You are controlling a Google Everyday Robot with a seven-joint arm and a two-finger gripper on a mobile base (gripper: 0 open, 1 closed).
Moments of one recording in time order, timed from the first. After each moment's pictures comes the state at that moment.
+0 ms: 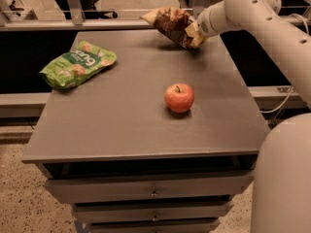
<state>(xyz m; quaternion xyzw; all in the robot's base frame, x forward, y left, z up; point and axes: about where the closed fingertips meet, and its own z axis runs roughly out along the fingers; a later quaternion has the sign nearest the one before) 0.839 -0.165 0.912 -0.31 0.81 0.03 0.49</state>
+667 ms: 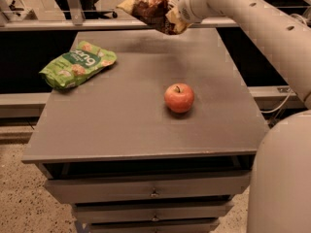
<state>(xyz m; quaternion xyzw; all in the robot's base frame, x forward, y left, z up) 0.833 -0.095 0.966 -0.37 0.77 0.01 0.52</state>
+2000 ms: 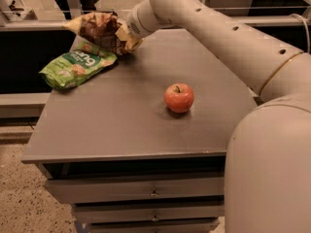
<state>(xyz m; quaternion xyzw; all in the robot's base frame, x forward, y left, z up) 0.794 0.076 0.924 -0.44 0.76 0.12 0.47</state>
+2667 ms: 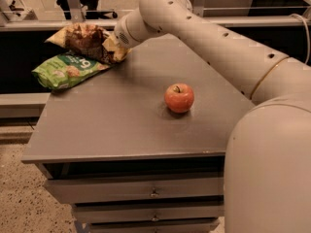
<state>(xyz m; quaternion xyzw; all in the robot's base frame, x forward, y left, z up) 0.767 0.122 0.897 -0.47 0.75 0.17 0.44</state>
